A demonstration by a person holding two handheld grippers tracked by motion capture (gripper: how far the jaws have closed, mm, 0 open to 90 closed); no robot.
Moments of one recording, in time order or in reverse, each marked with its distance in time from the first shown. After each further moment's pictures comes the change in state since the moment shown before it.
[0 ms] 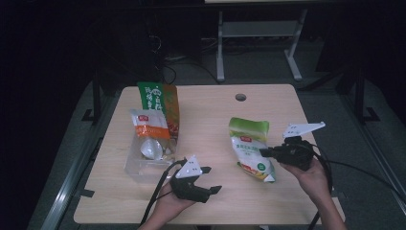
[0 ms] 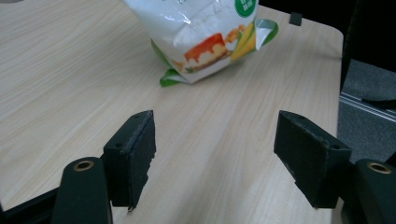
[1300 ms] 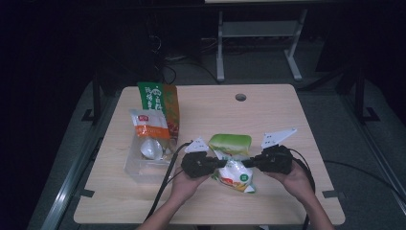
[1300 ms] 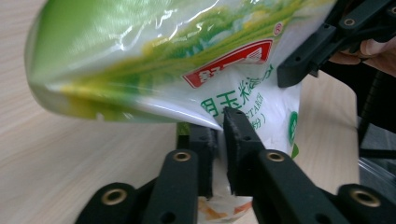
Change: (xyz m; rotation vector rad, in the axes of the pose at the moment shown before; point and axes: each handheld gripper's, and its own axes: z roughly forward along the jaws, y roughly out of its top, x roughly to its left) left arm 0.035 0.023 0.034 -0.070 -0.018 -0.210; right arm 0.014 -0.002 0.046 0.074 0.153 -0.137
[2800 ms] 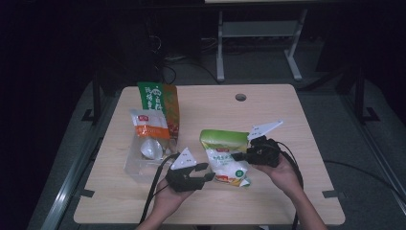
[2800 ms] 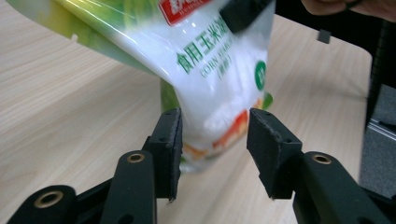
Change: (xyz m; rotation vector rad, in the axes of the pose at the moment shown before) left arm -0.021 -0.023 -0.047 0.044 0.084 0.139; right arm 0.003 0.031 0.018 0.013 -0.028 0.038
